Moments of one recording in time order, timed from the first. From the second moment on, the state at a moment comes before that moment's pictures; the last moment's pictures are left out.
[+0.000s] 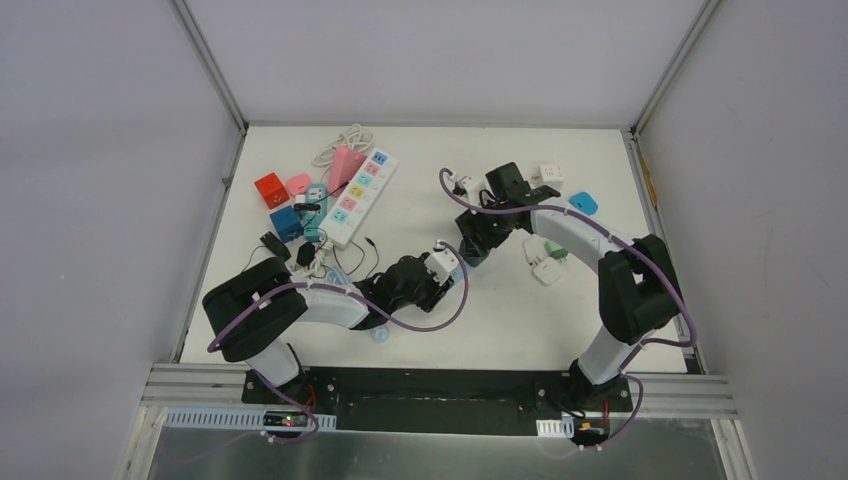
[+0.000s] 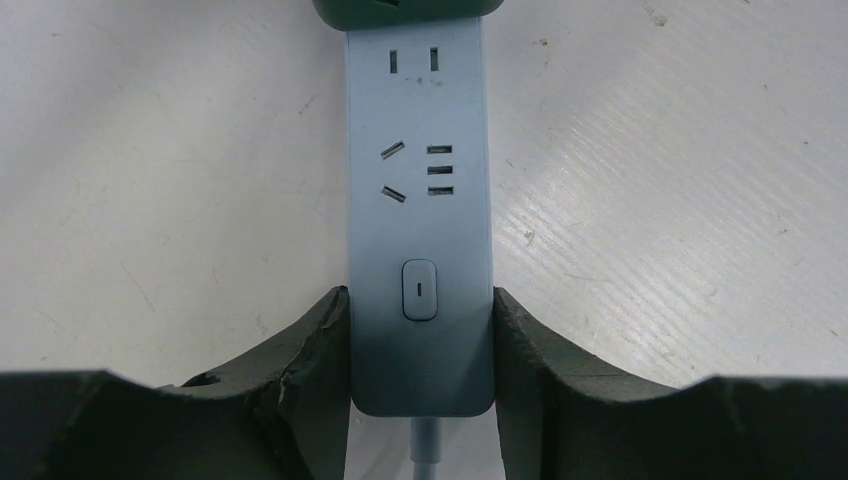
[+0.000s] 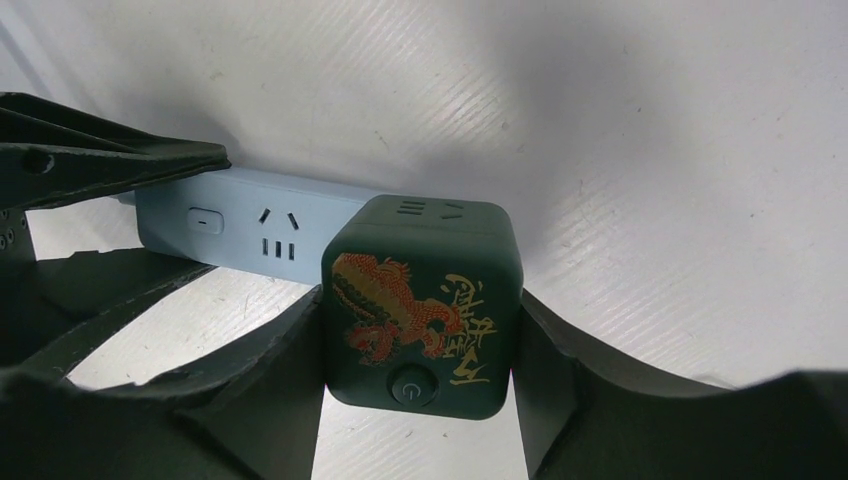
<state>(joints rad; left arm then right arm) -0.98 1.60 0.55 0.57 -0.11 0.01 0.51 1.69 1.21 -0.60 -0.35 -0.24</state>
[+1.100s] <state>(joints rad) -0.98 1.60 0.58 0.55 -0.09 -0.01 0.54 1.66 1.21 -0.66 -0.26 -0.27</state>
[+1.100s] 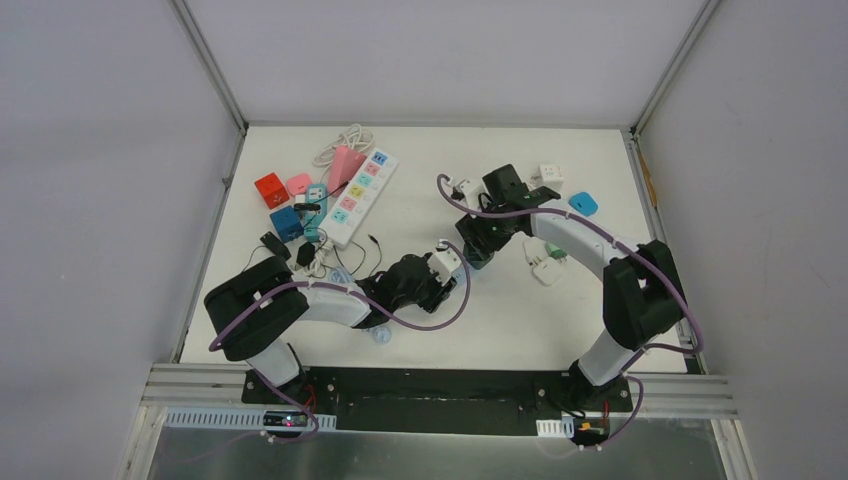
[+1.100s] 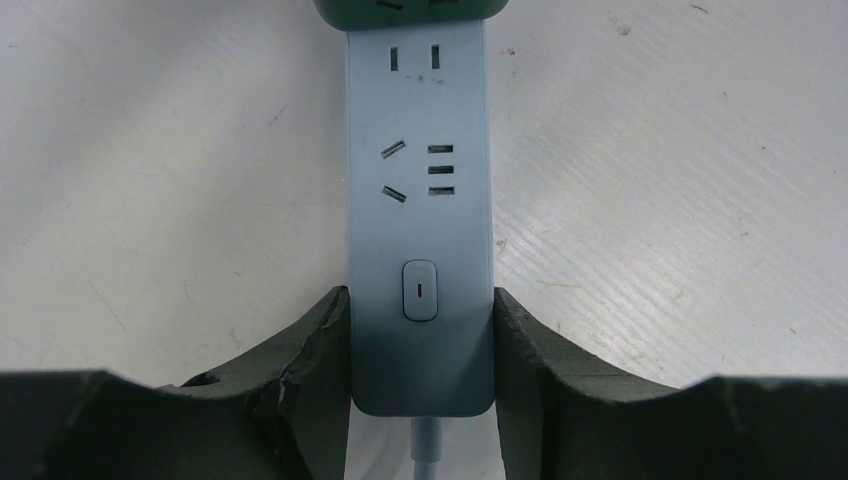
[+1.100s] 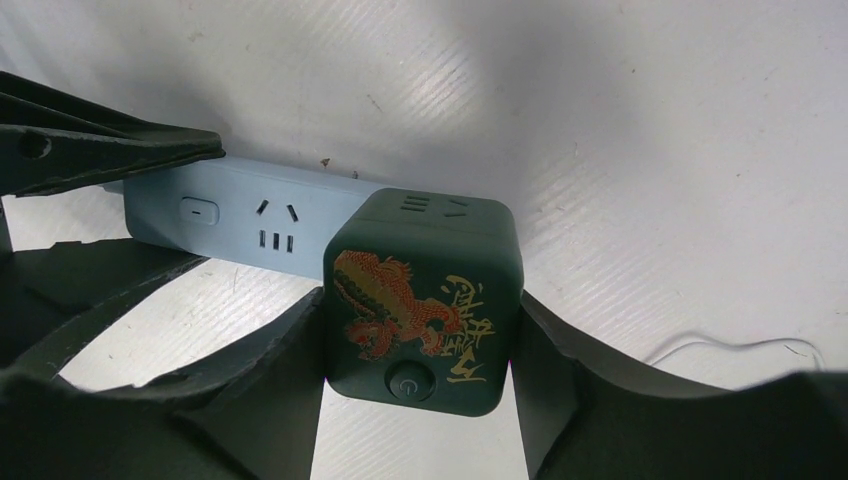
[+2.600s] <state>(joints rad) -0.97 1.60 0.58 0.53 -0.08 -0.02 0.50 1.65 1.23 -0.70 -0.35 -0.30</state>
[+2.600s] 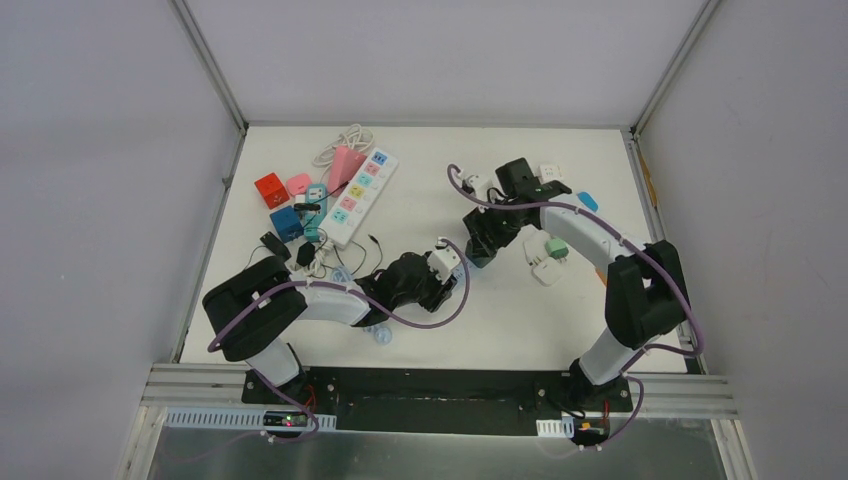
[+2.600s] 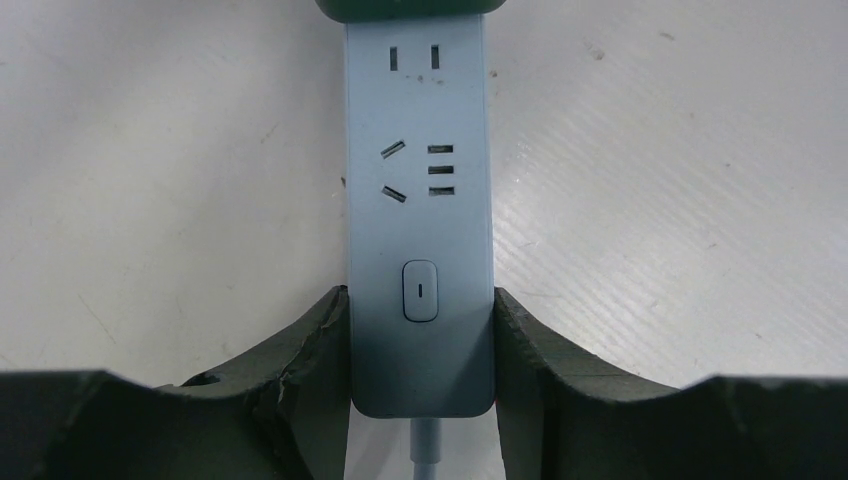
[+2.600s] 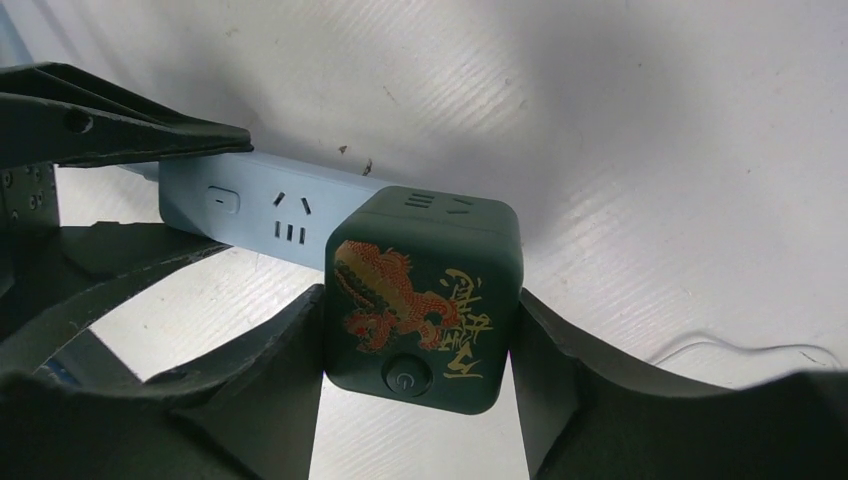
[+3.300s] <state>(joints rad) -0.97 1.61 0.59 0.53 -0.07 -0.01 0.55 1.63 1.23 -0.71 -0.23 -0.28</state>
